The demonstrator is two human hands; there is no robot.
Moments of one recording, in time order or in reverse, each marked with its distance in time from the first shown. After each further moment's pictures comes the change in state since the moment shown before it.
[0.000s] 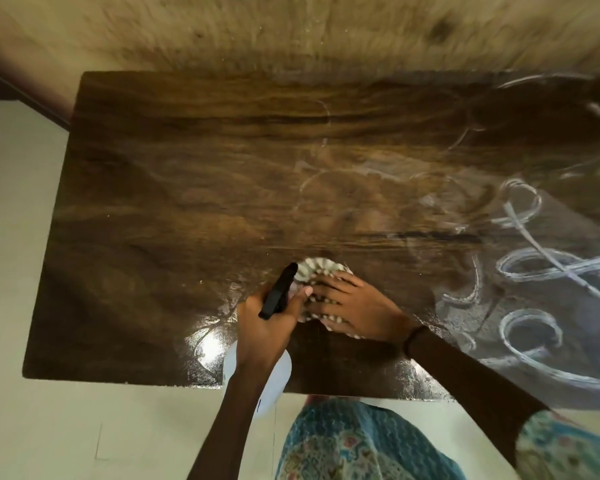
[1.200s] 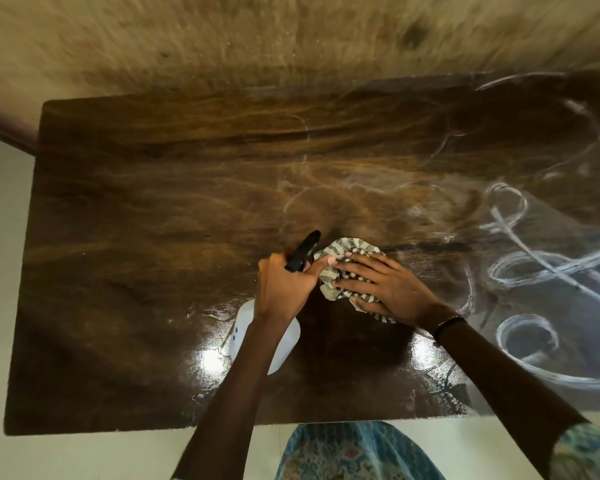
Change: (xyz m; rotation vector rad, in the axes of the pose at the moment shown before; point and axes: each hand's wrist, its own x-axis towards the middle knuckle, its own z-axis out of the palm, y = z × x) left_hand 0.078 0.049 0.046 0.157 -0.186 0.114; right_hand -0.031 0.068 -0.025 -0.043 0.016 0.208
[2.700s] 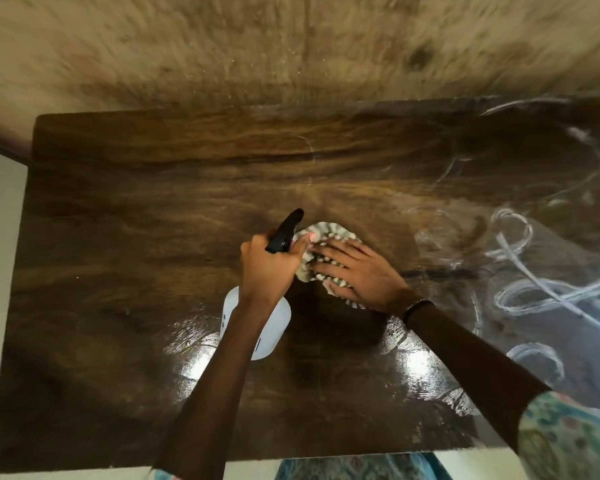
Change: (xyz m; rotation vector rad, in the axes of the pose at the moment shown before) left_hand 0.057 0.026 -0.027 -0.101 0.123 -0.077; right_hand 0.084 0.014 -0.013 -0.007 -0.004 0.041
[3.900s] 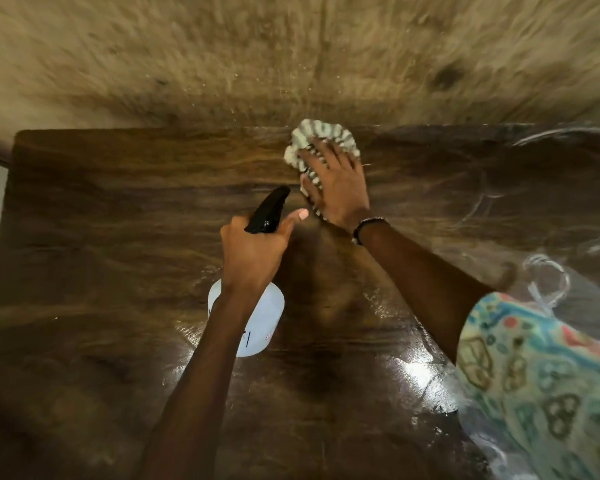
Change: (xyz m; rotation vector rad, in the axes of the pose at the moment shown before) left_hand 0.090 0.034 -0.008 -0.100 0.020 -0.164; right_hand 0.184 0.091 -0.033 0.137 0.124 0.474
